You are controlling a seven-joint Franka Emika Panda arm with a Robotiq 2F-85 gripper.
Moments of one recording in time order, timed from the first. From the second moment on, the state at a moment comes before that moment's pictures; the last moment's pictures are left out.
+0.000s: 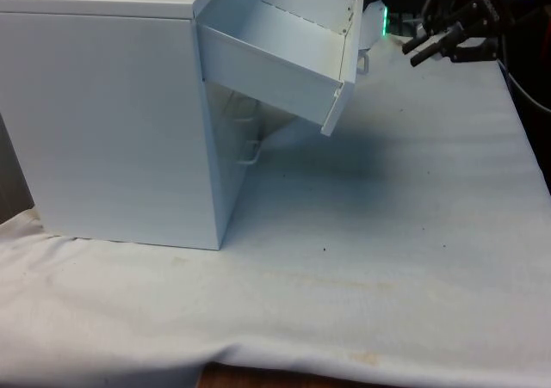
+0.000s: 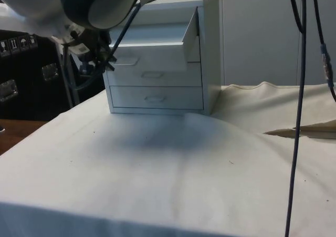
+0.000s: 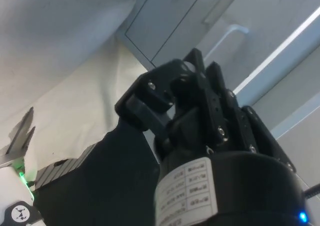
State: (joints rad) arm 0.87 0.56 -0.50 -1.62 -0.58 1.74 0.64
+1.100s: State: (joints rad) arm 0.85 0.55 -0.55 -1.67 -0.69 1.79 0.63
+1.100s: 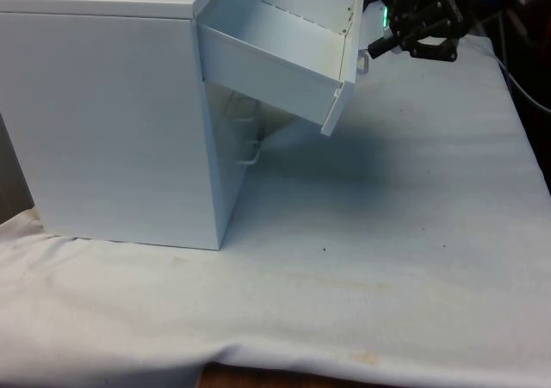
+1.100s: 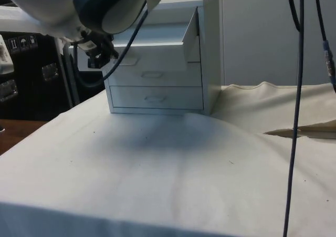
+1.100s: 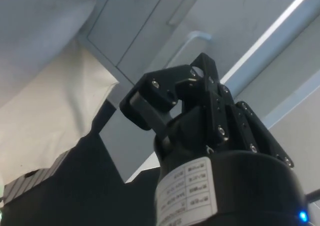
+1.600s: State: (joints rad) arm 0.84 0.55 -0.56 -1.68 -0.71 1.80 0.62
